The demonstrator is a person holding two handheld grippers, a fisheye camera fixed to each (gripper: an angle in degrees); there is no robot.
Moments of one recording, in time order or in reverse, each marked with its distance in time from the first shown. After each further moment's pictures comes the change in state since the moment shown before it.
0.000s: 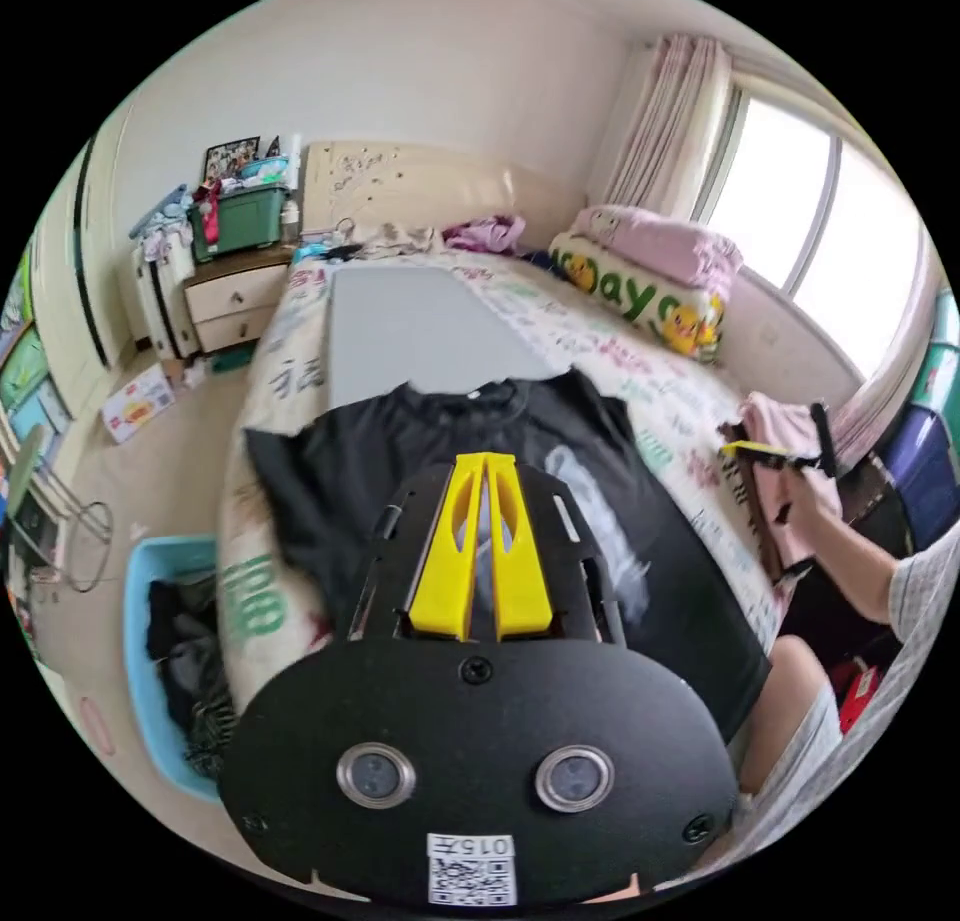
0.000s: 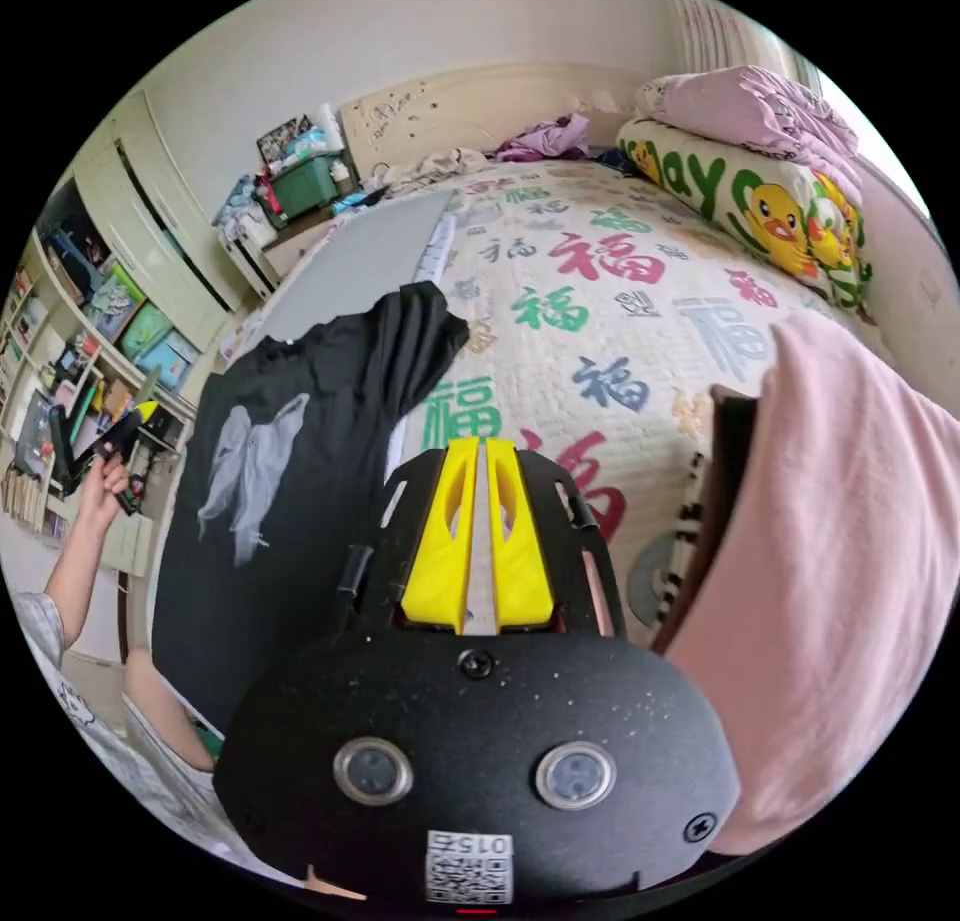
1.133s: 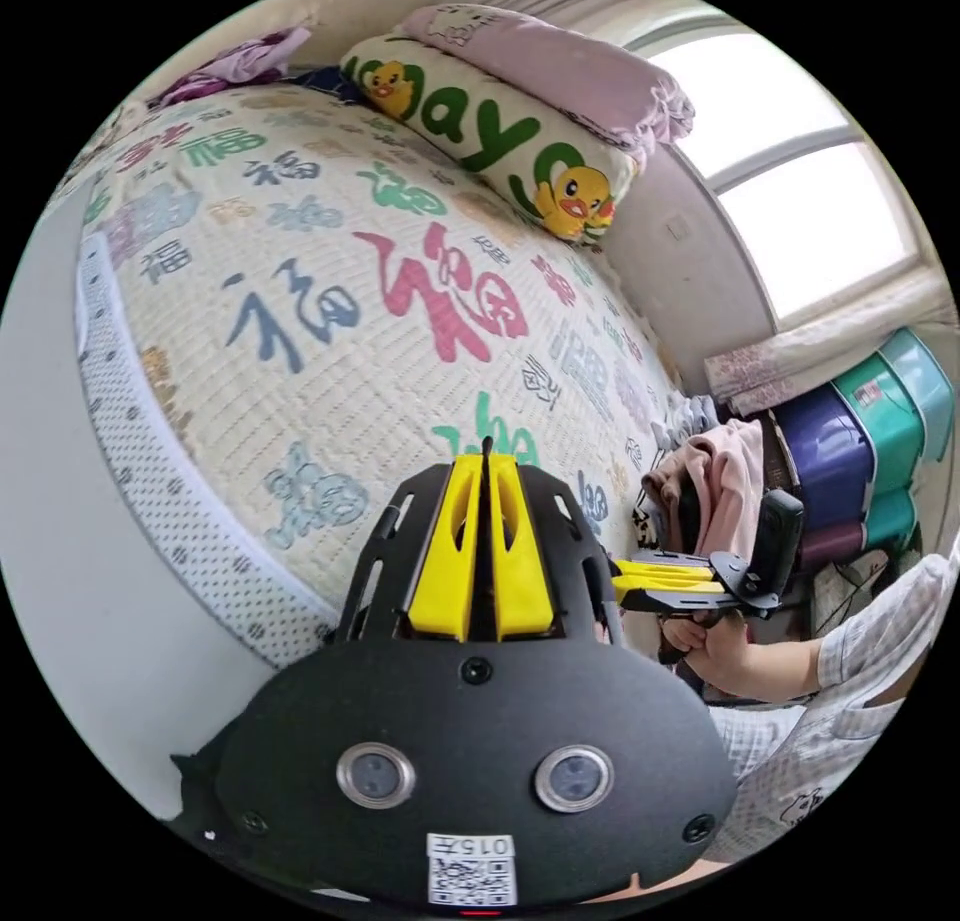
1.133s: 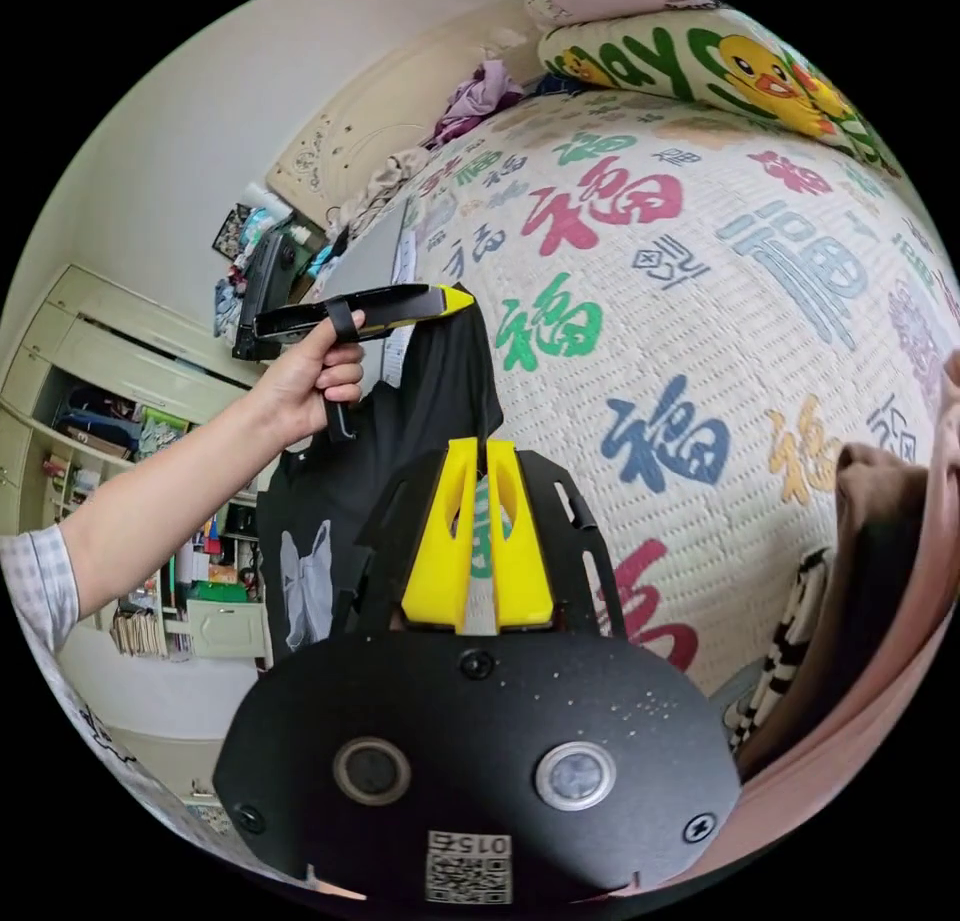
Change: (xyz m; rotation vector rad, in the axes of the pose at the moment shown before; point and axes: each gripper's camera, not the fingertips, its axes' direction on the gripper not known) left arm 0.171 -0.490 0.205 -0.540 0.578 0.216; right arm 0.105 -0.163 -0.020 -0.055 -0.315 0.314
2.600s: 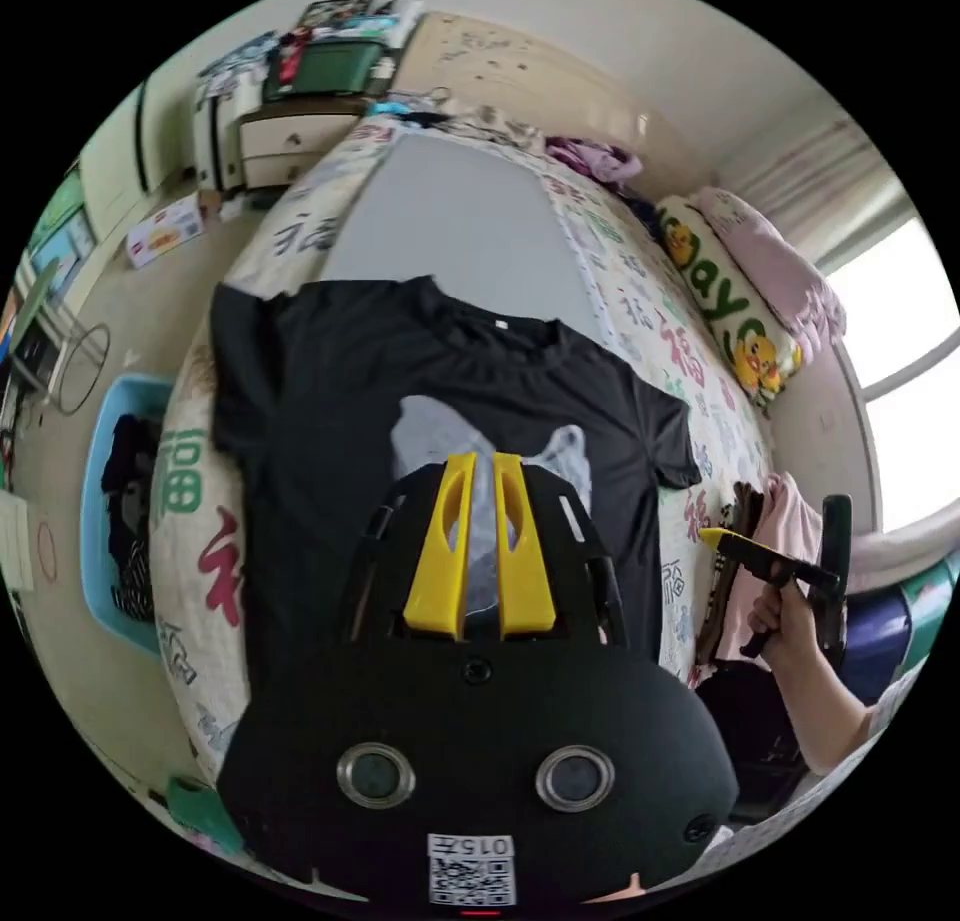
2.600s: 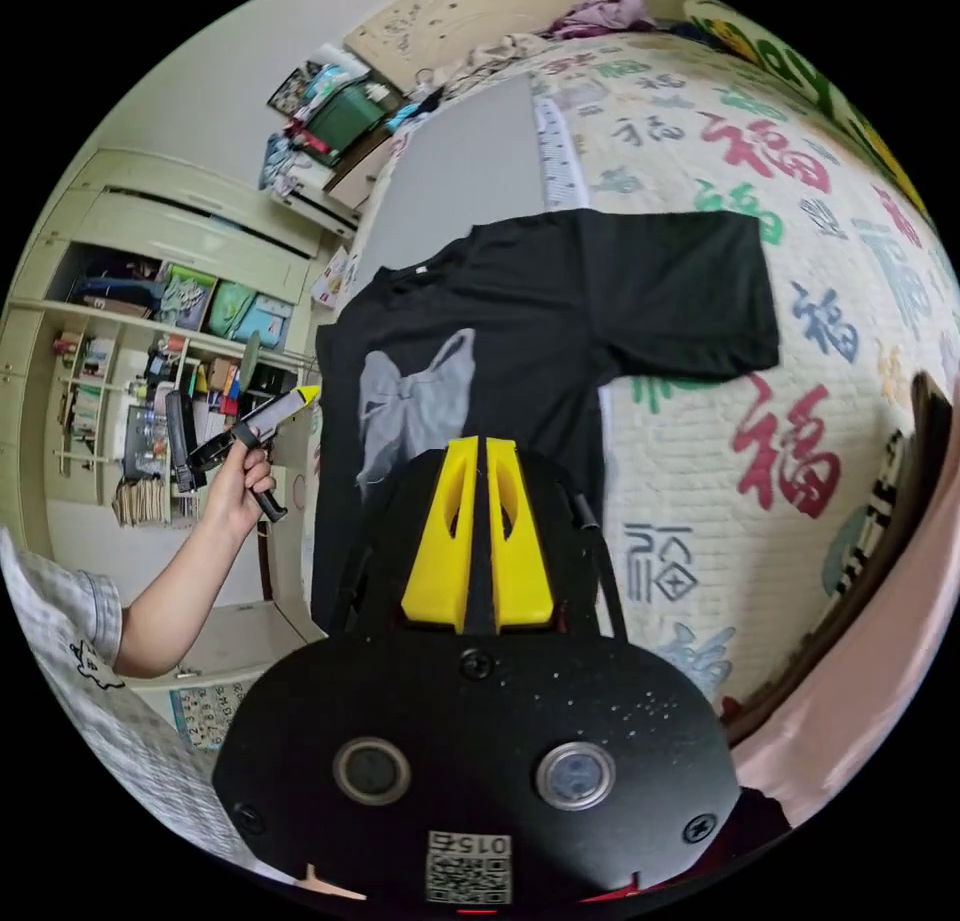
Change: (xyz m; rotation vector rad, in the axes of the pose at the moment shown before) left arm -0.104 0.344 0.160 0.792 0.746 -0.544; right arm -0.042 -0.010 0.329 0.288 -0.804 -0.773
